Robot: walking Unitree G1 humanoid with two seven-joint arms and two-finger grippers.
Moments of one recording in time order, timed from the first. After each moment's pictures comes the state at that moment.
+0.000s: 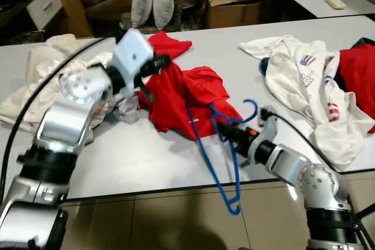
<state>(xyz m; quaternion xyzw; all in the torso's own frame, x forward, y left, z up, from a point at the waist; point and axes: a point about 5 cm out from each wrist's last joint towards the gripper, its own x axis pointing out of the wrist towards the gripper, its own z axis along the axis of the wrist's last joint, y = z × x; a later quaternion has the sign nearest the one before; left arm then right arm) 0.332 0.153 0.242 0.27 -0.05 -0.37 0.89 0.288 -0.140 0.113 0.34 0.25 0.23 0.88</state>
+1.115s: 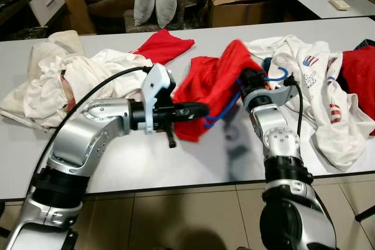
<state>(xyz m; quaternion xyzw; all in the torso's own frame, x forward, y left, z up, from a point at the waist) 0.288 0.107 0.211 0.02 0.07 -0.61 0.79 0.373 -0.129 0.152 0.62 0.02 0.02 0.78</state>
